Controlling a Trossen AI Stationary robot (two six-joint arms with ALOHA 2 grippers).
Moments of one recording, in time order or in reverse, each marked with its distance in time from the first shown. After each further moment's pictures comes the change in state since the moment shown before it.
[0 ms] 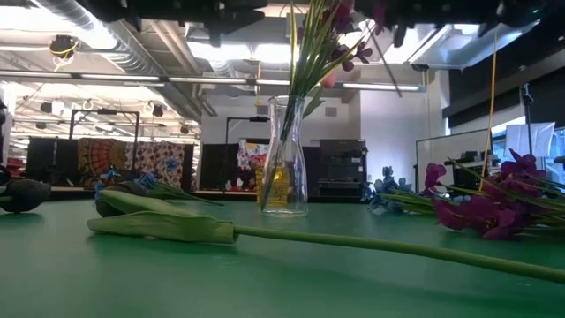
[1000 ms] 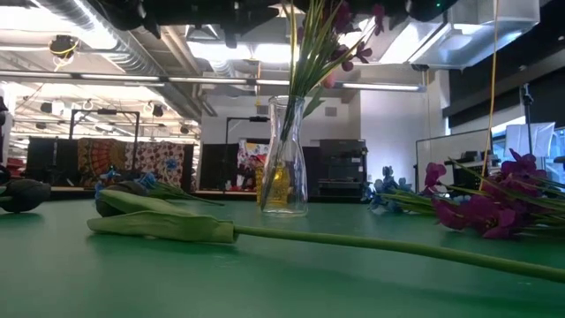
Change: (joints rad) left arm -0.009 0.115 0.040 0.141 0.054 -0.028; right arm 0.127 0.541 0.444 0.055 -0.104 -0.053
